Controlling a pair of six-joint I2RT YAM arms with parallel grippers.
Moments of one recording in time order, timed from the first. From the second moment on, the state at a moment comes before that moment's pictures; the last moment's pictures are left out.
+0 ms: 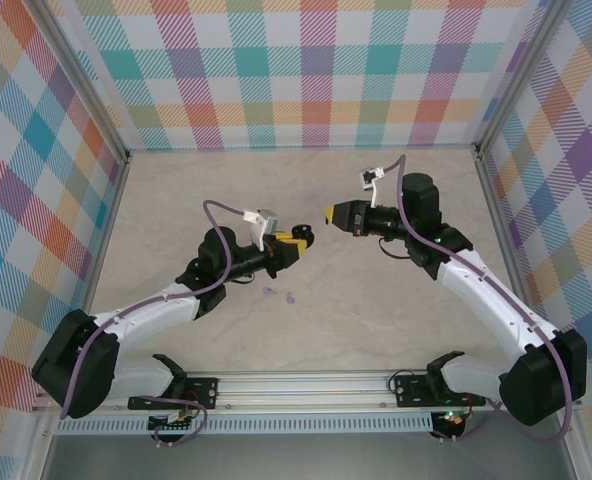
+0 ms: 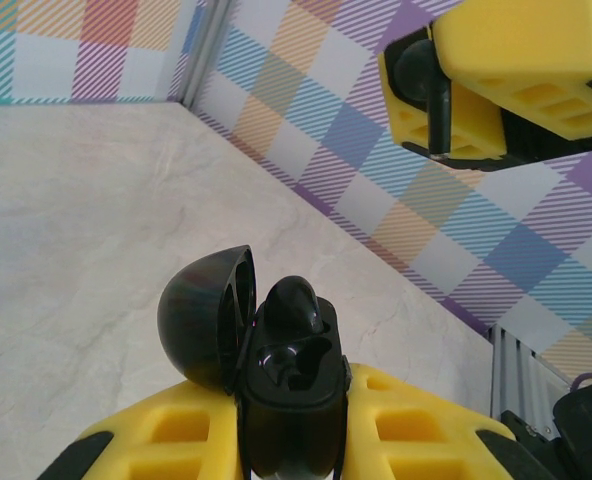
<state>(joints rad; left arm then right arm) -0.62 1.26 0.60 0.55 0.48 -0.40 0.44 1.20 1.01 -0.14 -0.65 0.57</state>
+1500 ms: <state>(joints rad) -0.63 1.24 0.63 0.60 0.58 -0.40 0.57 1.25 1.09 -0.19 -0.66 0.45</state>
